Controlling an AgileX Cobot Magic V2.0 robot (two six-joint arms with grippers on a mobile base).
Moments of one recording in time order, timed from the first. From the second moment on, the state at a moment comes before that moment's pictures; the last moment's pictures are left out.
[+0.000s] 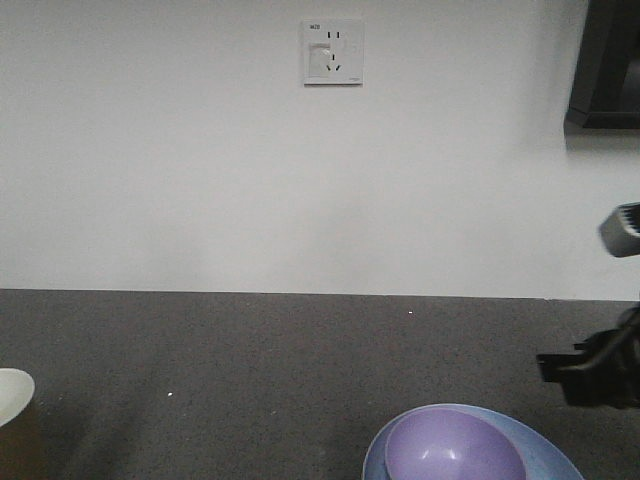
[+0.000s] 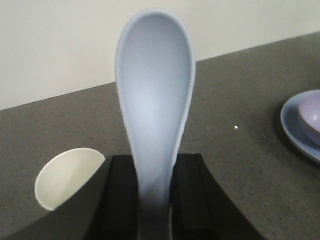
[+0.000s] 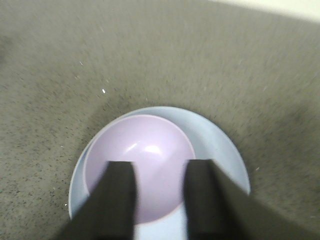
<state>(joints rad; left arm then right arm) -0.27 0.70 -0.95 -0.14 0.76 0.21 0.06 1.04 -1.09 0.36 0.86 -0.39</state>
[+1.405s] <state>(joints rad) -0.69 2.13 -2.01 -0.54 1.13 0.38 0.06 0.34 -0.68 0.08 0.84 -0.13</state>
